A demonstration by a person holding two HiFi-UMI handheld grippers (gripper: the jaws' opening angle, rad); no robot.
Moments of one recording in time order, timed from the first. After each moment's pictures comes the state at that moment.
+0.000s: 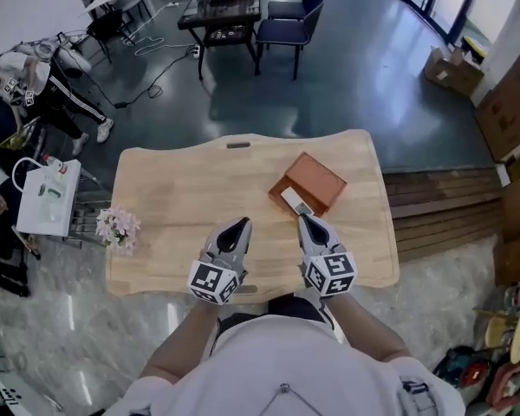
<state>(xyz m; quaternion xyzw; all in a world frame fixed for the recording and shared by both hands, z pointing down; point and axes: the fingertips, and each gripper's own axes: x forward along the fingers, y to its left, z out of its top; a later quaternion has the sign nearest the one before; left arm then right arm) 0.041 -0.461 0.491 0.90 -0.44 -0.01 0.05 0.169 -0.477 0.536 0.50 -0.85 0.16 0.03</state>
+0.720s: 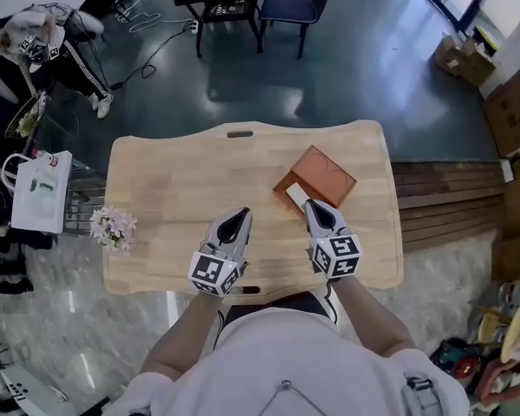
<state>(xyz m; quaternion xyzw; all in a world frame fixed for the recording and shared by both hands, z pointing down) 0.018 -0.538 0.533 0.89 -0.45 0.01 0.09 0.165 -0.567 0.594 0.50 -0.84 0.19 0.09</state>
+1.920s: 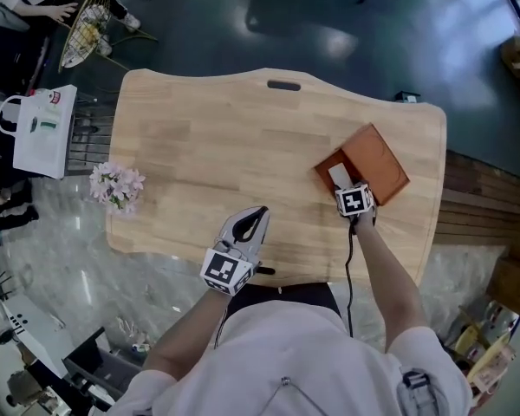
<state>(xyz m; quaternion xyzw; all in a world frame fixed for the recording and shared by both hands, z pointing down) -0.042 -0.567 0.665 0.84 -0.49 0.06 0.21 0.186 -0.657 0.941 0.38 -0.71 0.29 0.52</state>
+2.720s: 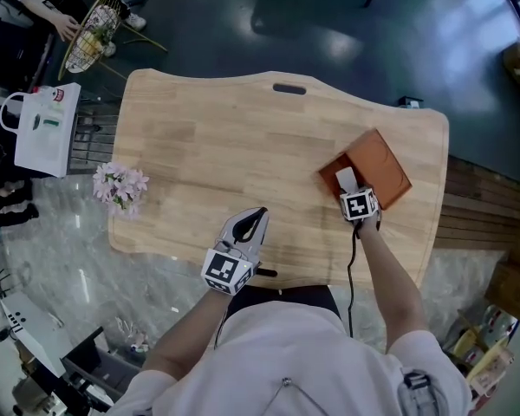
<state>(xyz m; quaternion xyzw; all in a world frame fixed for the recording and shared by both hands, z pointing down) -0.059 -0.568 0.671 0.84 -0.50 0.06 0.22 0.187 -0.658 0.932 0.38 -0.71 0.27 0.53</state>
